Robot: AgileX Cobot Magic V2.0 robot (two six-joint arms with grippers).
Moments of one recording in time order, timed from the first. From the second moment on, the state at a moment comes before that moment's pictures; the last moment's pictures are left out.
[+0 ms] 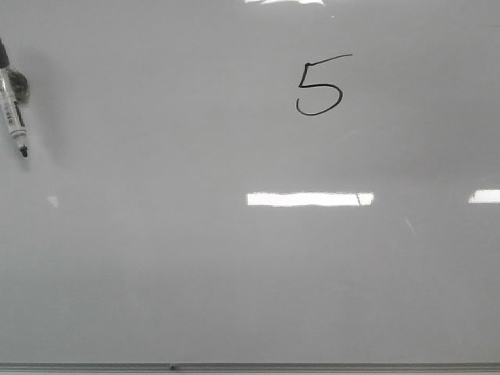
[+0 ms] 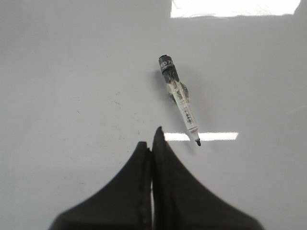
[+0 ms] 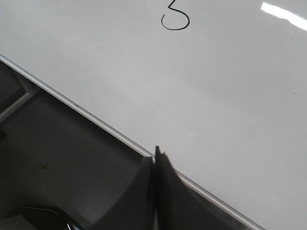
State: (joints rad) left arm -0.06 -0.01 0.01 -0.05 0.05 0.02; right arm 0.48 0.46 -0.89 0.02 1.08 -0.08
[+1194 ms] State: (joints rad) left arm -0.06 -0.01 0.01 -0.04 0.05 0.02; right arm 0.46 0.44 -0.88 0.02 1.07 -0.08
